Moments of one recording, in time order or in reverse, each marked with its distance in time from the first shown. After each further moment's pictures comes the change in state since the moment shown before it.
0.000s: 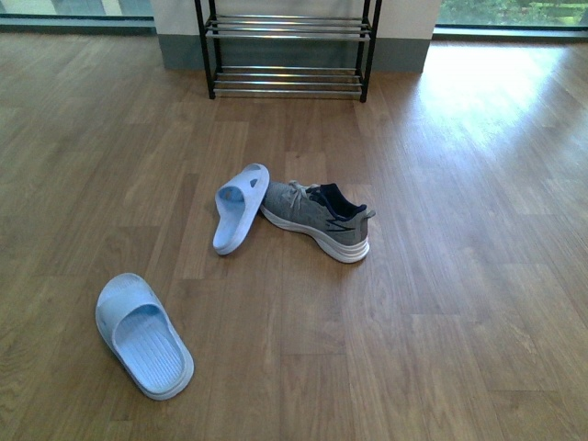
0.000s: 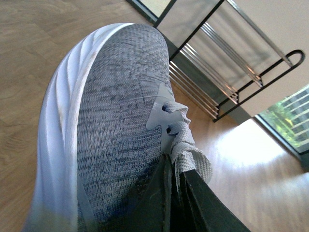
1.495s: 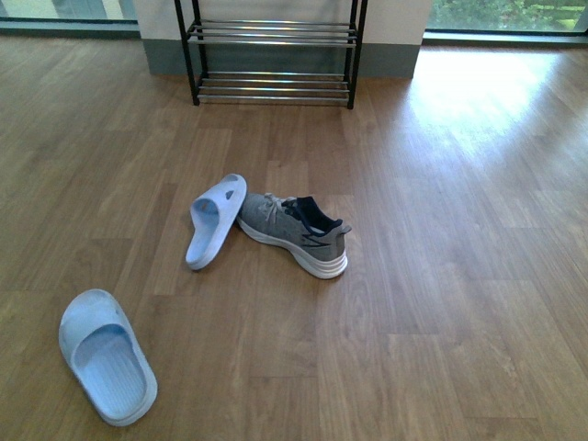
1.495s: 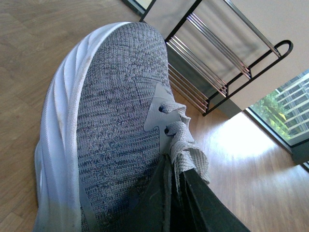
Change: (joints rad) left arm -0.015 0.005 -0.007 0.003 0.017 0.016; right arm 0.000 0.000 0.000 0.000 0.000 0.000
